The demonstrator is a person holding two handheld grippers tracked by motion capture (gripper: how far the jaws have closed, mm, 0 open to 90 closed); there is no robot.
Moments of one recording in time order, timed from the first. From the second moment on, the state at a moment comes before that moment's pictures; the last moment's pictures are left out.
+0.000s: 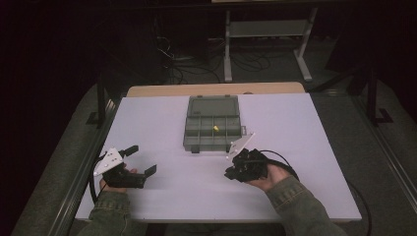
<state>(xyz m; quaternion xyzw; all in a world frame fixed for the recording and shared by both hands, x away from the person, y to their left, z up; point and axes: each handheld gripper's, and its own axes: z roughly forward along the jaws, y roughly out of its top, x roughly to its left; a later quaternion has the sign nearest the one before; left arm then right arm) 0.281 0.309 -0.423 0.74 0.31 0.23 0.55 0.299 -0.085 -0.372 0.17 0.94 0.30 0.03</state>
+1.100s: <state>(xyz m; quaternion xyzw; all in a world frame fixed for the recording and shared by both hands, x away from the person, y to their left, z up) 0.281 0.309 -0.424 0.75 0.31 0.23 0.54 0.384 -0.068 -0.340 0.18 0.93 0.30 0.06</state>
